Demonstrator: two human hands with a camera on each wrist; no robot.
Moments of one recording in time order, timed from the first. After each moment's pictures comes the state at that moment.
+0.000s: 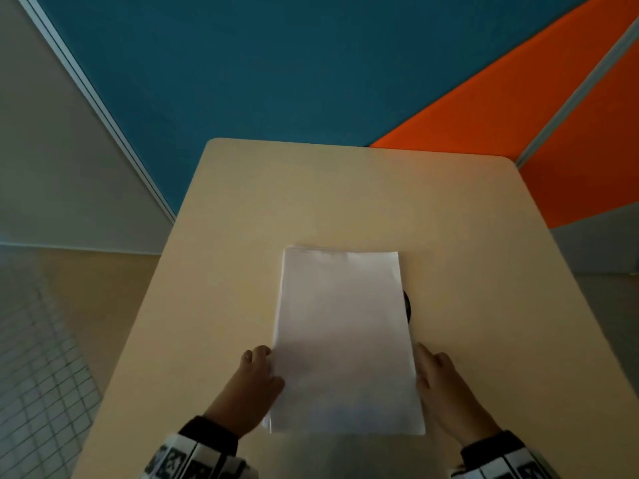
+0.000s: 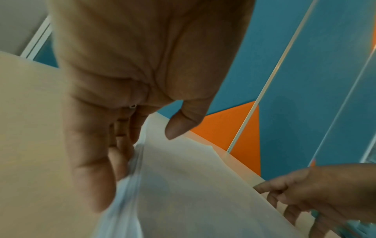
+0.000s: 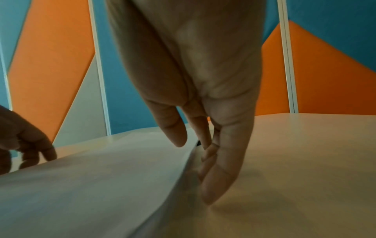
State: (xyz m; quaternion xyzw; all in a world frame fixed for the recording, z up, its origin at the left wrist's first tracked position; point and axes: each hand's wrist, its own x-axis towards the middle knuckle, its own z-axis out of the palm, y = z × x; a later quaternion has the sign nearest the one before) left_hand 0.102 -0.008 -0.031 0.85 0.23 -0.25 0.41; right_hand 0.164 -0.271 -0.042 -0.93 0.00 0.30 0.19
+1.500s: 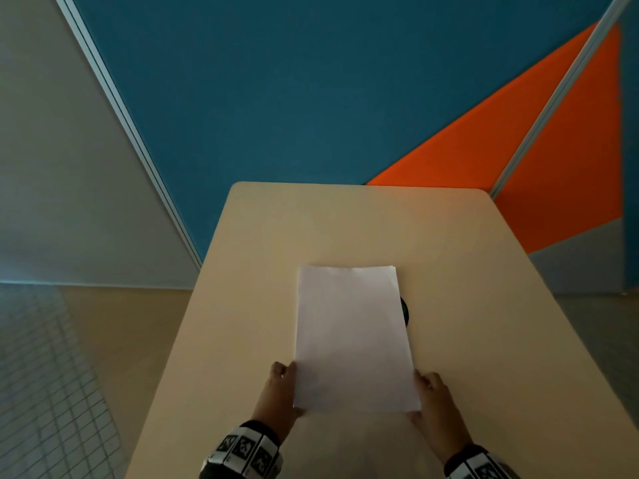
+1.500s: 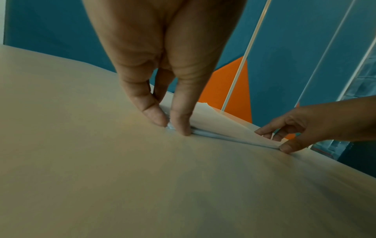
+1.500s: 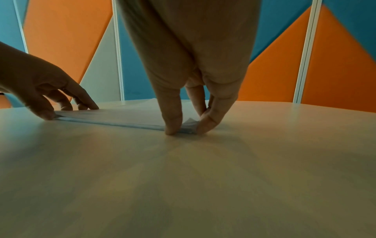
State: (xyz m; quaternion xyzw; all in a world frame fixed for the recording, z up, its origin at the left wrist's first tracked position) left_hand 0.062 -0.016 -0.049 0.91 0.12 -0.20 0.33; right_hand 0.099 -0.264 -0.046 -0.96 -0.04 0.22 0.13
